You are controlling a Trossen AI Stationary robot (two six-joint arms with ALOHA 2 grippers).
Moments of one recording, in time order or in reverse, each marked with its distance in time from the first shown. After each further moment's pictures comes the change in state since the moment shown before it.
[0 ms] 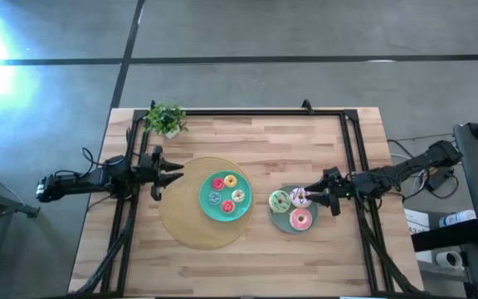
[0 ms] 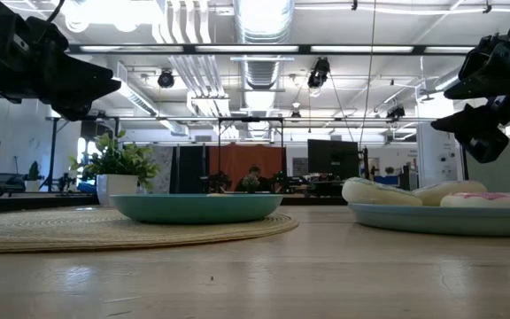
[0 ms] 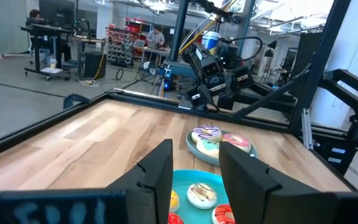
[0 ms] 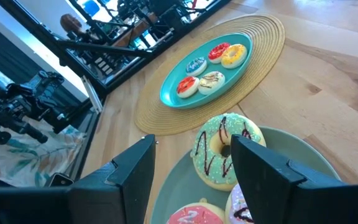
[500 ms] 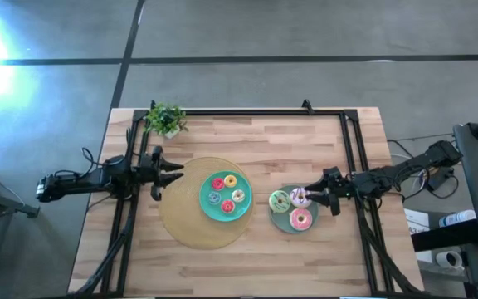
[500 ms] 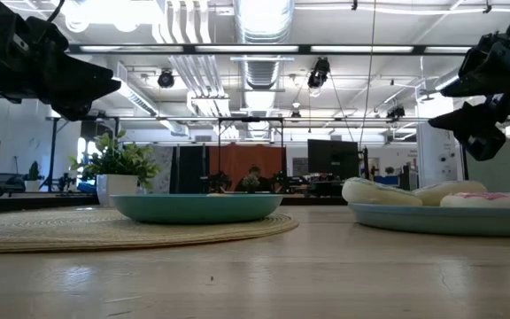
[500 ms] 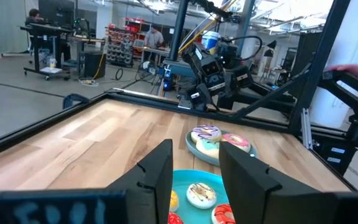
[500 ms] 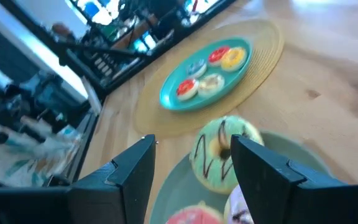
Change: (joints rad) left arm 0.000 0.001 0.000 -0.001 0.002 0.000; right arm -0.001 0.000 0.000 0.007 0.007 -0.017
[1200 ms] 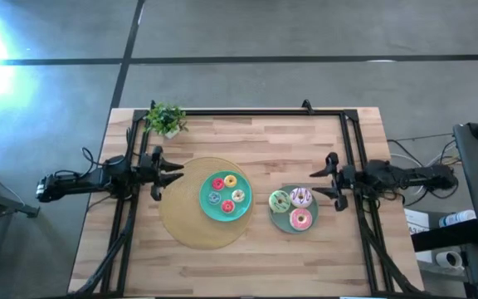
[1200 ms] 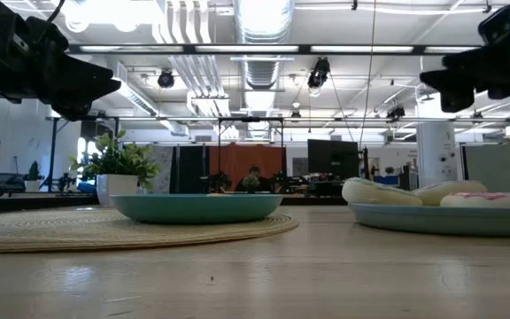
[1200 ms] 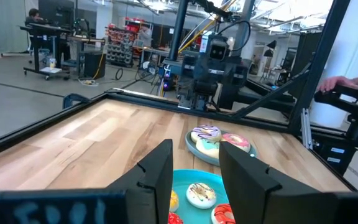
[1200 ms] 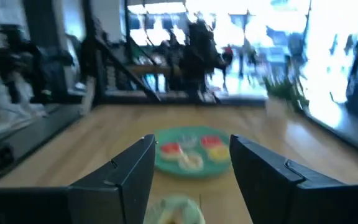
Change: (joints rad) left arm 0.000 0.000 0.001 0.000 0.000 0.000; right arm -0.262 -0.311 0.000 -0.047 -0.295 -0.702
